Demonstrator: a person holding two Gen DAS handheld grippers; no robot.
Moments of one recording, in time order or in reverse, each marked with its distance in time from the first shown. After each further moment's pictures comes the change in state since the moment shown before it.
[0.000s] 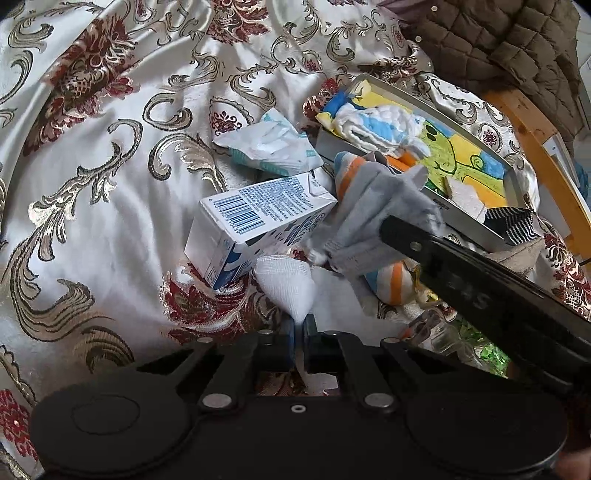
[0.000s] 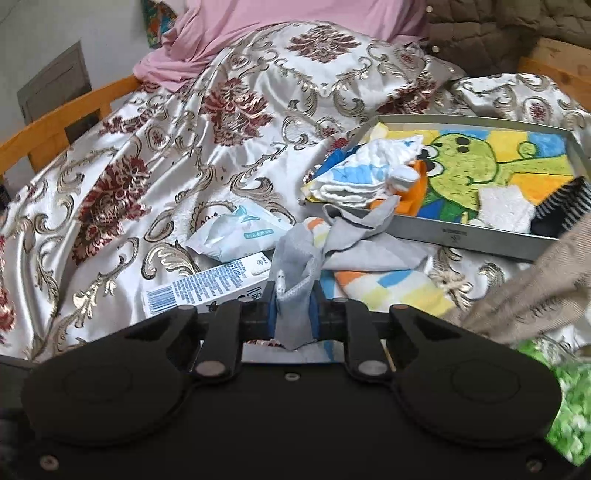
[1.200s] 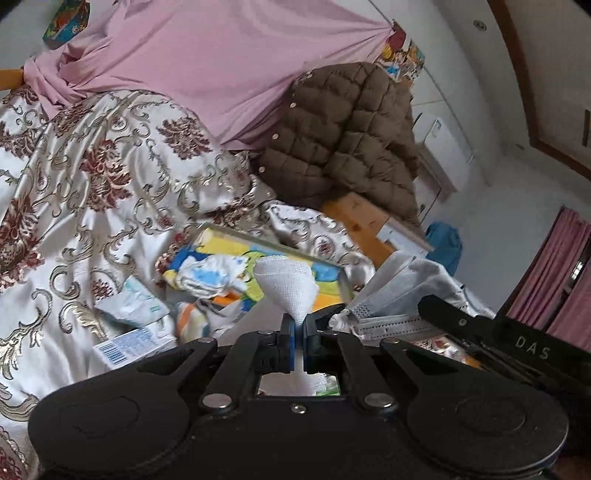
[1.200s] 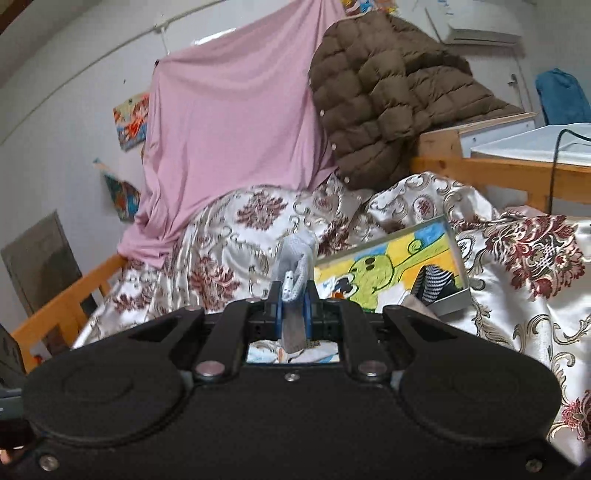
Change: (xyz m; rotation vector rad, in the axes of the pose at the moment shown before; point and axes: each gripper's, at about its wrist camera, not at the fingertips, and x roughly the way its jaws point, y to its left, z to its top) left arm -0.132 -0.060 -0.021 0.201 -0.443 -0.391; right arm -0.264 -0.047 -0.019 0.286 -0.483 -0.082
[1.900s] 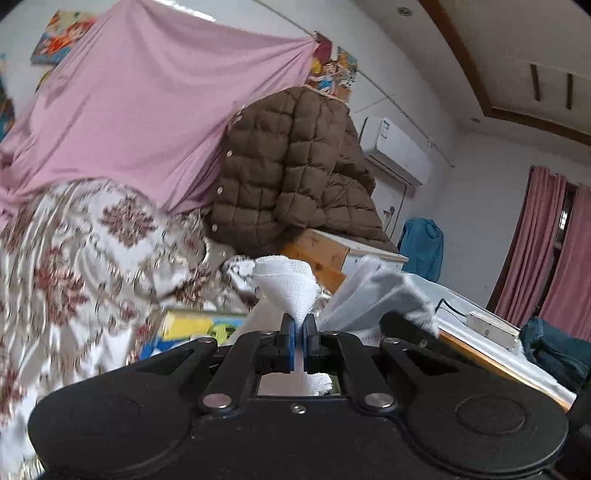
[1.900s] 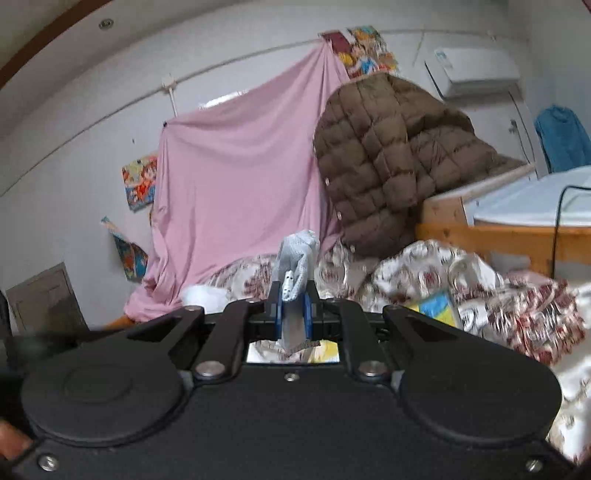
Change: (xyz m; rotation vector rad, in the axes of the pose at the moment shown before) left arm 0.024 -0.085 0.075 0.267 -0.077 -0.032; right arm 0.000 -0.015 0.048 -0.030 -0.212 0.037
